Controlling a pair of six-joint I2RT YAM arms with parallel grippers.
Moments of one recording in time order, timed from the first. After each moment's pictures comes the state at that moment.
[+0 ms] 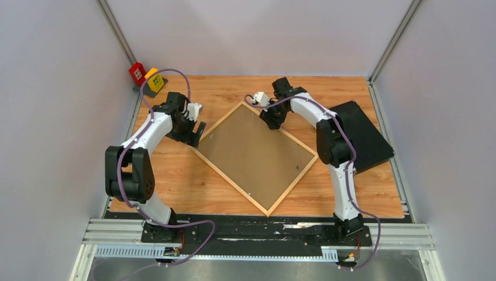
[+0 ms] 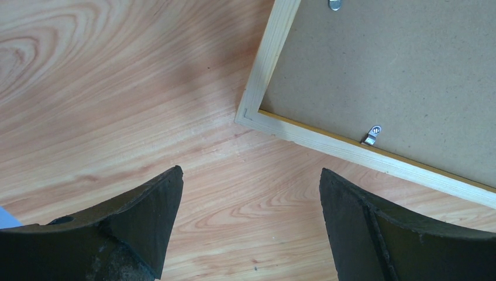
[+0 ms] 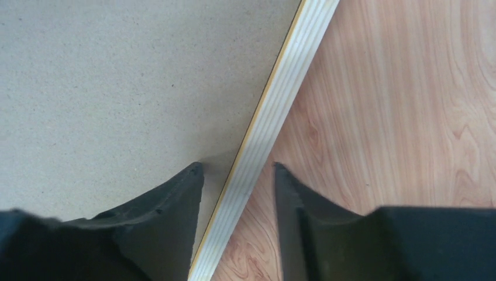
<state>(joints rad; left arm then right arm) -0.10 1.63 1.21 -0.79 0.09 0.27 0.40 2.29 1.90 -0.74 -0.33 -0.79</state>
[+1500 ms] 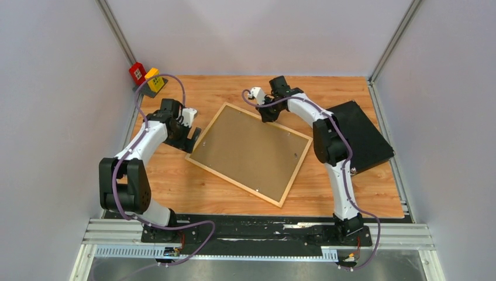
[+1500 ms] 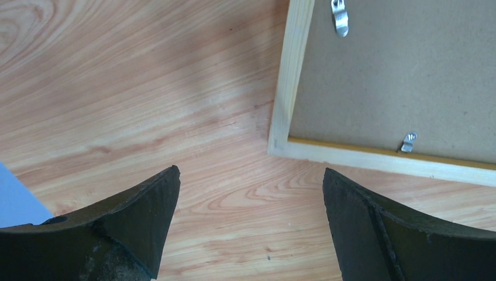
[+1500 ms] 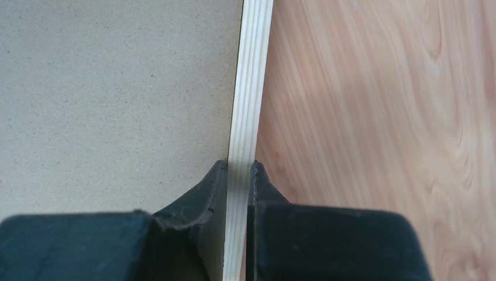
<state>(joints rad) -0.07 1.51 1.09 -0.75 0.05 0.31 0.40 2.32 1.91 -0.61 -0.41 -0.67</state>
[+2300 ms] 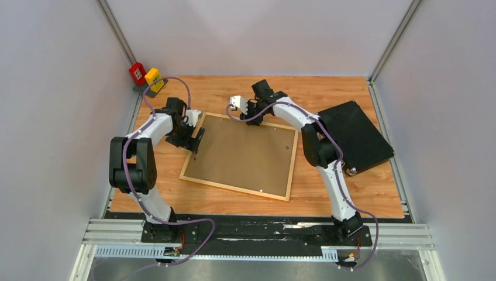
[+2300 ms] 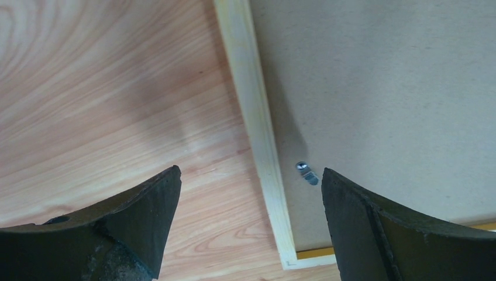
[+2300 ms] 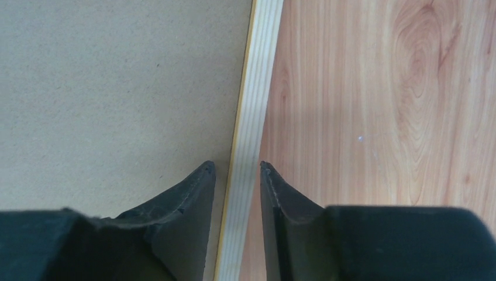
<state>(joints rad) -0.05 1.72 1.16 -0.72 0.11 0.33 0.53 2.42 2.05 -0.59 -0.44 -0.94</state>
